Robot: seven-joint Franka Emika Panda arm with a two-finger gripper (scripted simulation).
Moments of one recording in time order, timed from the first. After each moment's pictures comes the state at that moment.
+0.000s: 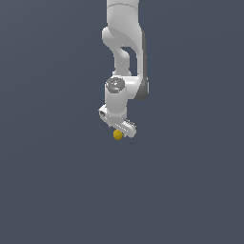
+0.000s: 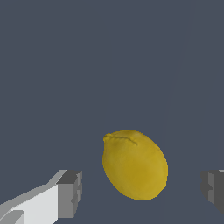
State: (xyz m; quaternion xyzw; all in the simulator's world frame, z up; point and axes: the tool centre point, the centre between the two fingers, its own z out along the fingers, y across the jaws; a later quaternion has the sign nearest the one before) arm -0.069 -0.023 0.064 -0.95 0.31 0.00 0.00
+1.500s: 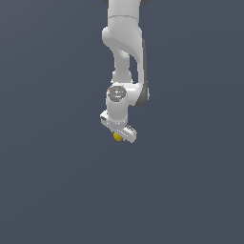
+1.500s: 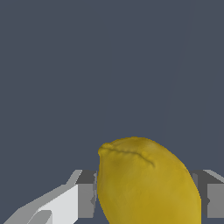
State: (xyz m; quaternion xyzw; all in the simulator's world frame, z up) arm -0.058 -0.019 0.038 -0.95 0.32 0.00 0.00
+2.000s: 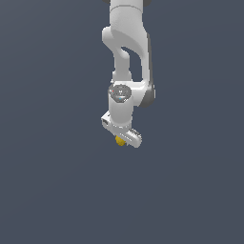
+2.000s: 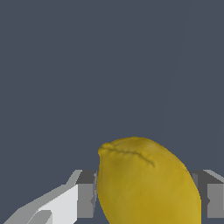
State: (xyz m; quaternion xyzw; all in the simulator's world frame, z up) arm -0.012 -0.004 0.075 -0.95 0.32 0.00 0.00
